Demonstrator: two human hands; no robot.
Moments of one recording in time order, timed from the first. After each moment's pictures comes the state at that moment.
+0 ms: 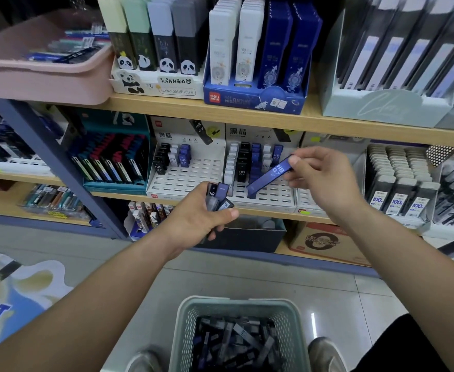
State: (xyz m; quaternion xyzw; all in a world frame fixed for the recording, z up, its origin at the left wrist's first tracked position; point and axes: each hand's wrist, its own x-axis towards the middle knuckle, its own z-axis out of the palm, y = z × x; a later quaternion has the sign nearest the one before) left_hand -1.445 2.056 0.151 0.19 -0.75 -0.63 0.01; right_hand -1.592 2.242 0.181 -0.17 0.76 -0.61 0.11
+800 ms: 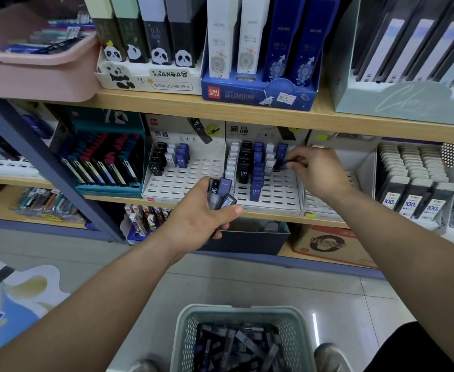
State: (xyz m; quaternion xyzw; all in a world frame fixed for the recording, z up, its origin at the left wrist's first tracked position) left_hand -1.459 2.050 0.146 0.20 -0.74 -0.64 0.02; right_hand -1.679 2.223 0.120 -0.33 0.91 -0.27 -0.05
